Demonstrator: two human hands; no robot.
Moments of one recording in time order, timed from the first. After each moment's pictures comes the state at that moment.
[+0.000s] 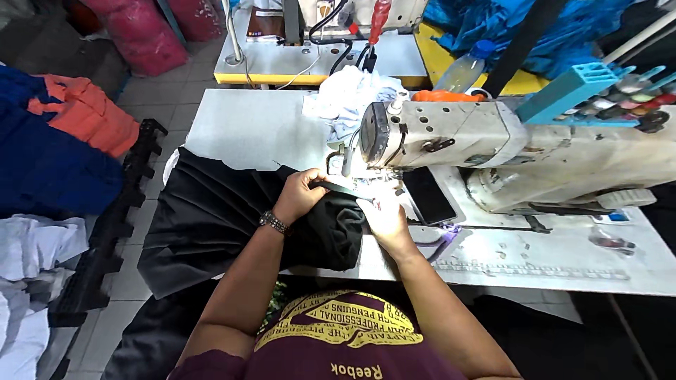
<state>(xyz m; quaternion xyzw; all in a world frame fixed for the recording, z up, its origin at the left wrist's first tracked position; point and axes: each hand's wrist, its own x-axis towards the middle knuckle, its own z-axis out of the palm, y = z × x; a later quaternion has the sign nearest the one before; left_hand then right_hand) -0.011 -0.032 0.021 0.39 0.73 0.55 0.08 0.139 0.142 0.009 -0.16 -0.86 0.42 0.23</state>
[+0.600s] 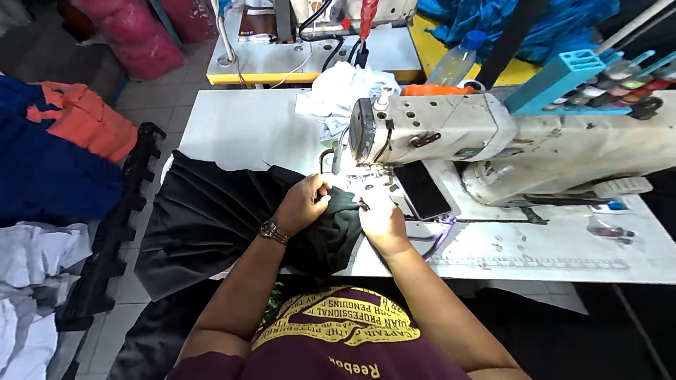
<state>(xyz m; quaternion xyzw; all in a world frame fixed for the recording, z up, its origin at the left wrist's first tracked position) 0.012 -0.026 0.019 0.46 0.78 0.41 0.02 0.145 0.143 -0.001 -0.16 -0.93 0.23 0.22</state>
